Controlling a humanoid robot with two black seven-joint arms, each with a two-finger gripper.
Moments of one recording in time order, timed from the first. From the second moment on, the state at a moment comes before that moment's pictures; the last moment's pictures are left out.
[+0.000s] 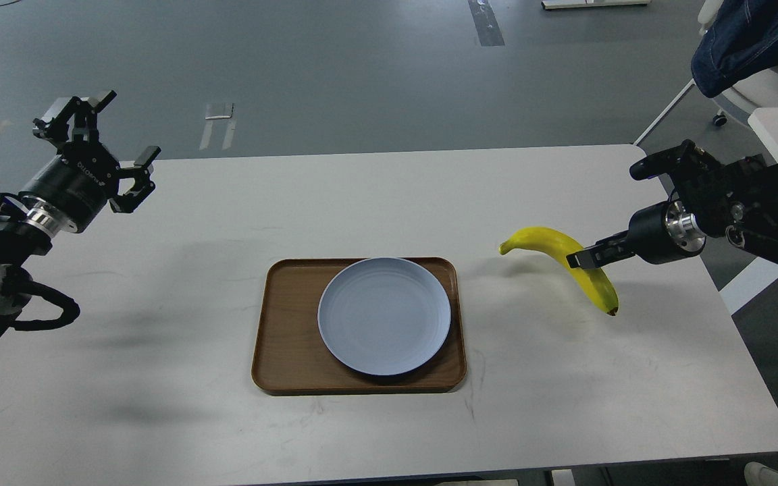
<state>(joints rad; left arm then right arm) -0.73 0.58 -0.53 -0.71 0.06 -0.49 -0.47 1.36 -0.63 -0.47 0.90 -1.30 0.43 0.49</state>
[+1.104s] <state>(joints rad) -0.73 0.58 -0.53 -0.71 0.06 -0.49 -0.47 1.45 -0.04 -0.60 0.79 -1.10 0.44 0.49</state>
